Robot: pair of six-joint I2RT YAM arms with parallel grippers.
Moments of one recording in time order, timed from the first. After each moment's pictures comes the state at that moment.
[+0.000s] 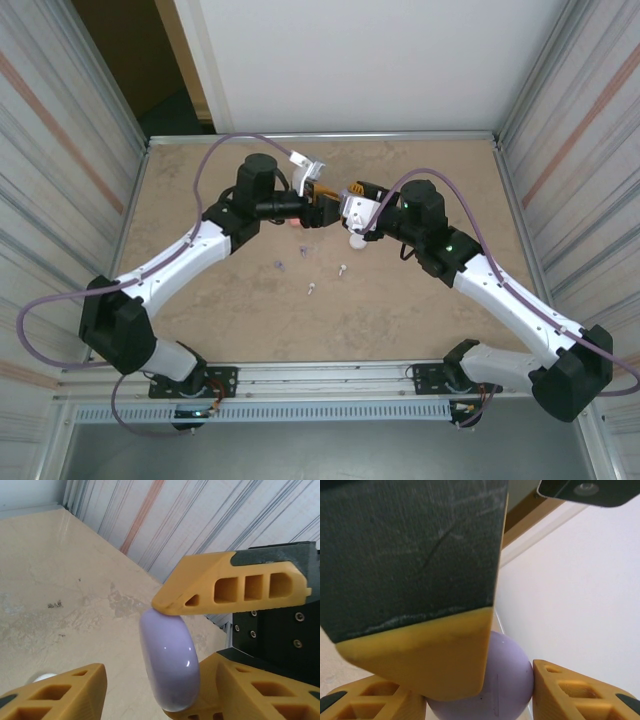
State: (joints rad) left arm -0.61 1.46 1.20 -0.06 0.68 -0.31; right arm 0.64 1.12 0.98 -0.13 -0.17 -0.88
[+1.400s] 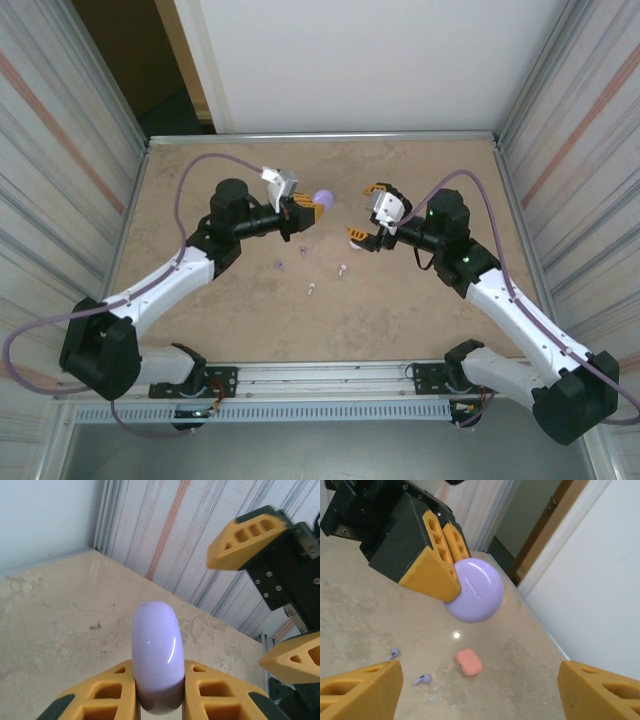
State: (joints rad) left arm -0.53 1.28 0.86 0.28 0.65 -0.20; right arm 0.49 1.01 0.82 -0.02 -0.50 -0.49
